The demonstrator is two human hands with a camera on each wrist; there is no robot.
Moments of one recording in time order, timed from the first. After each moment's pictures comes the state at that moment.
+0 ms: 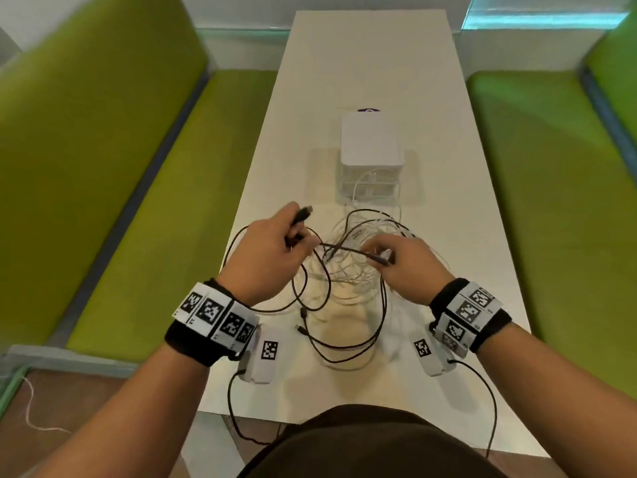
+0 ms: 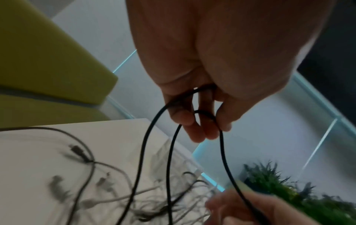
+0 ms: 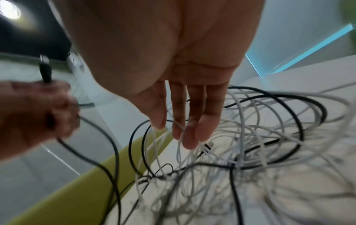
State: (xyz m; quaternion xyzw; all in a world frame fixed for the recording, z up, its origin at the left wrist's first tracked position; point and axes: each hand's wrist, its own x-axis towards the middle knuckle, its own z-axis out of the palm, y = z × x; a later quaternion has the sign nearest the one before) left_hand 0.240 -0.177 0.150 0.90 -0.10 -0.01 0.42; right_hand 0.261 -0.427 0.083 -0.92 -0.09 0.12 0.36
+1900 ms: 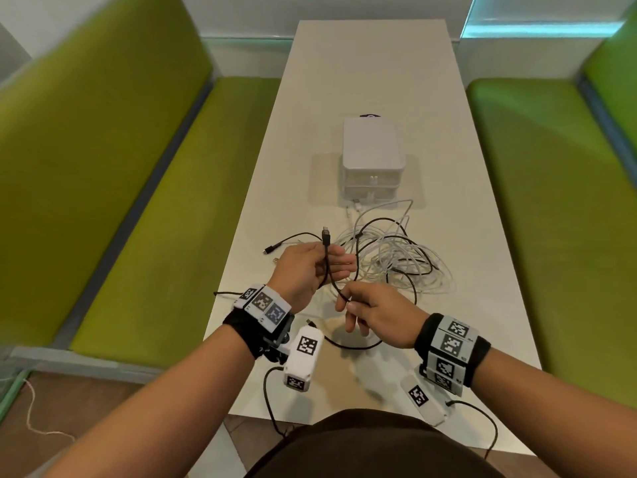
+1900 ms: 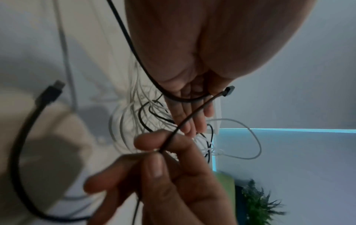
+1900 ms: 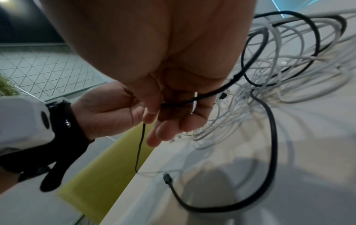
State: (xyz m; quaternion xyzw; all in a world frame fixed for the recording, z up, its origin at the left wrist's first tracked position) left_hand 0.247 -0.220 0.085 0.56 0.14 -0.20 0.79; right_hand 0.209 -0.395 0.068 -0.82 -0.14 0.31 0.47
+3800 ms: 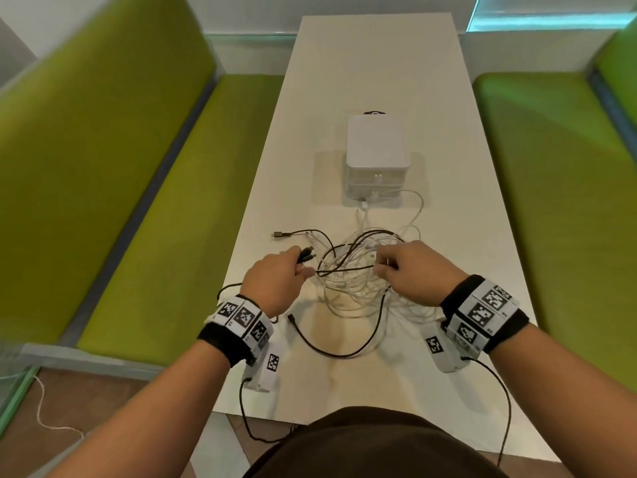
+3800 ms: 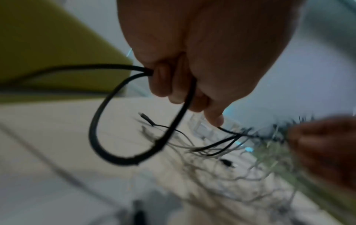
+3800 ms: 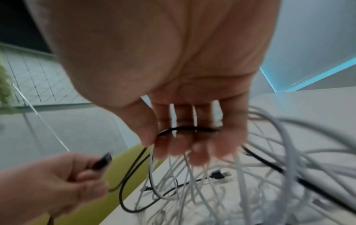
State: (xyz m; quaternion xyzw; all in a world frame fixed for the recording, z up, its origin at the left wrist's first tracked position) left_hand 0.245 -0.168 0.073 0.98 -0.03 -0.11 0.17; right_hand 0.258 -0.427 0.103 -0.94 -0.13 0.20 0.22
